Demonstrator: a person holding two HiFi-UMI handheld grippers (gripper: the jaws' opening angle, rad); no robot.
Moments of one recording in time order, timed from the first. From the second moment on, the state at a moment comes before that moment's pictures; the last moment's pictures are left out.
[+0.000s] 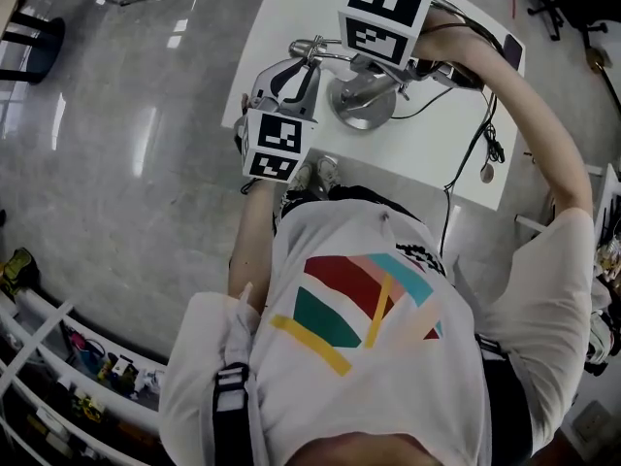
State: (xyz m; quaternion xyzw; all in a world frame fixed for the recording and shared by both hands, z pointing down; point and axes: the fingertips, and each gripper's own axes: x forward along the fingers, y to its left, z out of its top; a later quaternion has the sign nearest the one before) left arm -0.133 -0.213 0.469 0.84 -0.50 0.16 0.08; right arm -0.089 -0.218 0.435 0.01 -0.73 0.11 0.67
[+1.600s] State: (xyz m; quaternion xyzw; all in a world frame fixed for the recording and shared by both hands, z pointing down) left arm -0.135 -0.223 0.349 0.85 -0.51 -0.01 0.08; right arm -0.063 -0.233 0.307 0.17 -0.93 0.14 0.30
